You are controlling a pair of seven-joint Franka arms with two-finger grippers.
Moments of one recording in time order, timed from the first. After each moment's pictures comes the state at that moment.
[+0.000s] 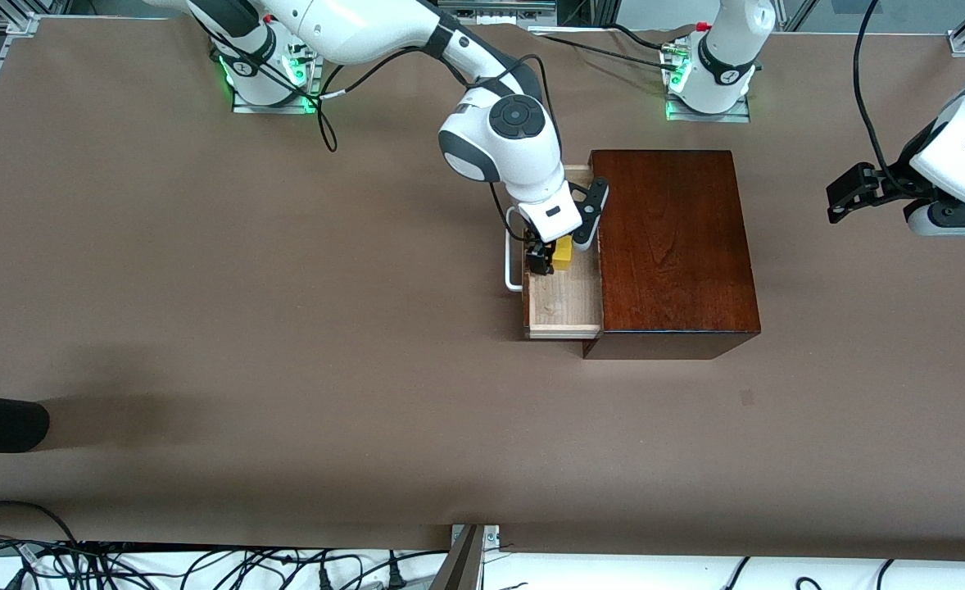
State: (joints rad) left arm -0.03 0.03 -0.05 -1.57 0.05 1.57 -0.09; right arm 0.71 0.84 0.30 -1.24 -0.24 2.33 -0.19
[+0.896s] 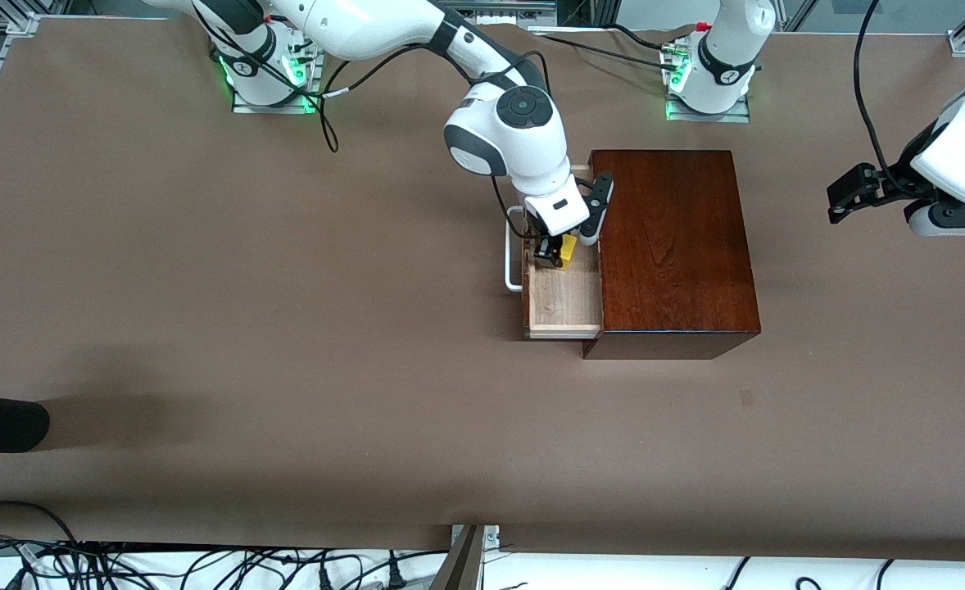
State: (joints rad) left arm -0.03 0.03 -0.05 -1.57 0.05 1.57 -0.09; right arm 0.74 0.84 0.28 -1.22 -0.26 2.34 -0.19
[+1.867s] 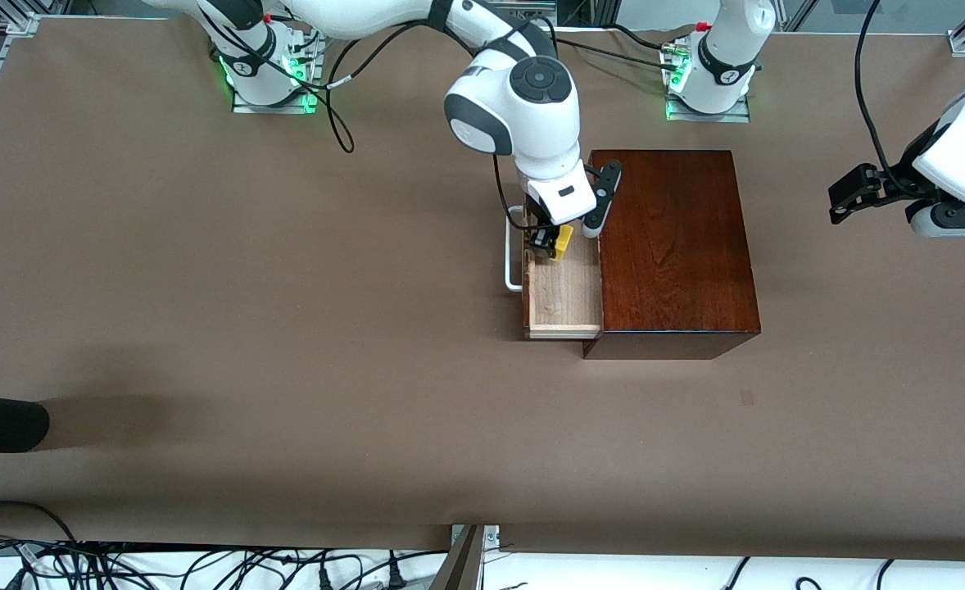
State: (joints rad) left arm -0.03 0.03 -0.04 -1.57 0.05 1.57 -0.09; right arm 0.76 0.81 0.28 -1.05 -0.25 2.03 -0.17
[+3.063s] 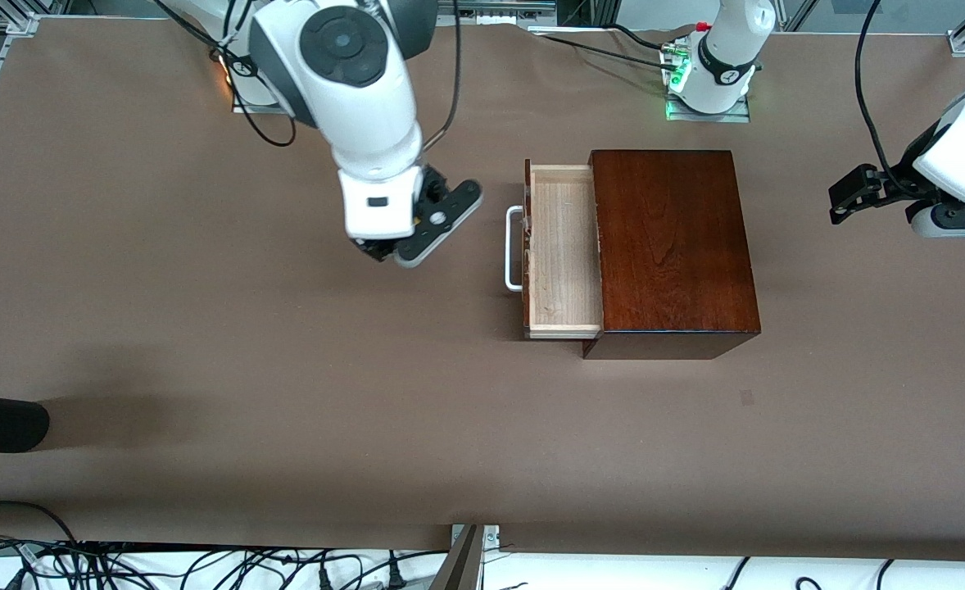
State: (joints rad) left arm -0.03 0.03 -0.04 -1.57 0.05 1.57 -0.09; right arm 0.56 0.52 0.09 -1.09 -0.09 1.62 -0.14
